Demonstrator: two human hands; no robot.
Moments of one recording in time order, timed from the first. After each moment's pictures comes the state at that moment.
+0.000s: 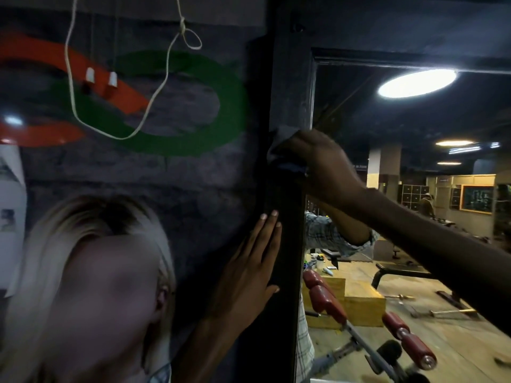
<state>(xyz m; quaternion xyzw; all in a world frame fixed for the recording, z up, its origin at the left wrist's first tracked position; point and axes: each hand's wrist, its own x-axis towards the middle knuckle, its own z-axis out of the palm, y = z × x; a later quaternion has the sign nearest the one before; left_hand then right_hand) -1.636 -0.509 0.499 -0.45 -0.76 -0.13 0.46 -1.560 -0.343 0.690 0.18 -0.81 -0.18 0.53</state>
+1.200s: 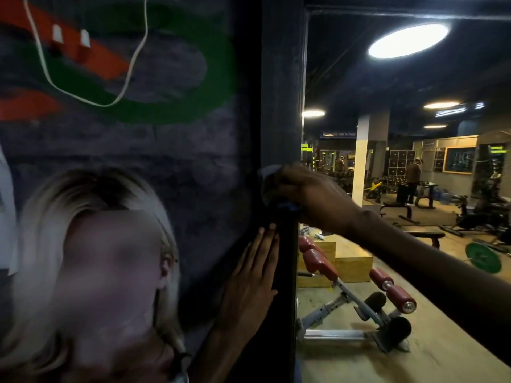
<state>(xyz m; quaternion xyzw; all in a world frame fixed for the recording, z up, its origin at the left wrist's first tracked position) -1.622 -0.511 0.420 -0.43 -0.79 -0.12 0.41 -1.538 -0.356 0.588 0.26 -0.85 -0.18 0.43</state>
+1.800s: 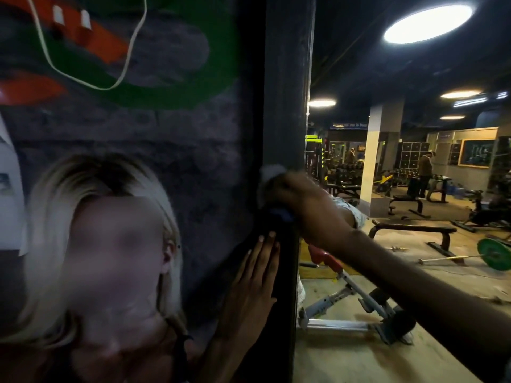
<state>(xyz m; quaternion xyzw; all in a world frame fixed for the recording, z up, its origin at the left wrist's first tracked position) -1.615 -0.512 0.386 -0.41 -0.81 -0.11 0.39 -1.561 -0.352 0.542 0.20 -0.85 -0.09 0.48</state>
